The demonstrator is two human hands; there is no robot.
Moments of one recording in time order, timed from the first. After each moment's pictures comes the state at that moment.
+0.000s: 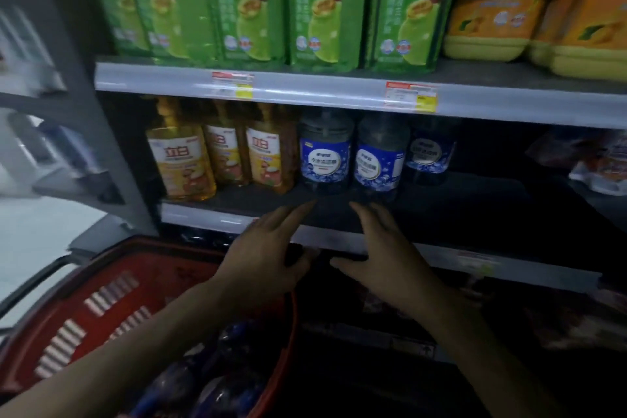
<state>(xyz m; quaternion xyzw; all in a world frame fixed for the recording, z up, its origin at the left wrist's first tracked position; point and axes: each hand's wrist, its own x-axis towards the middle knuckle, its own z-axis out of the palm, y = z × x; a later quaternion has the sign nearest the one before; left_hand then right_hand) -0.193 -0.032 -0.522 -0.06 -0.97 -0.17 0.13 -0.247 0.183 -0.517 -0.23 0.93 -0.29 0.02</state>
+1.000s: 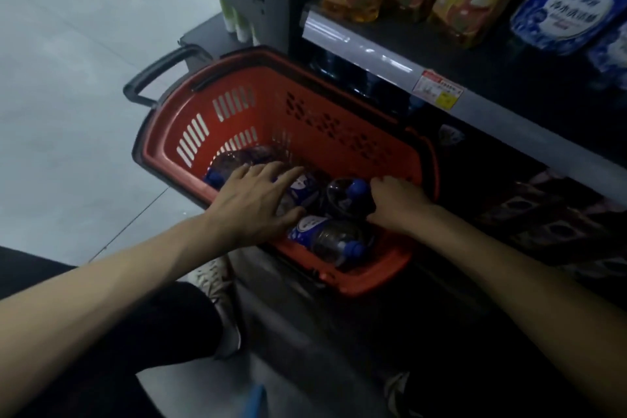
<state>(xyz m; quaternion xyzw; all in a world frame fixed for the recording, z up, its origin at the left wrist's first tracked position) -0.036 -0.205 -0.692 0.10 -0.99 -0.08 -0.08 -0.210 -0.012 -0.681 -0.35 0.90 0.11 0.23</state>
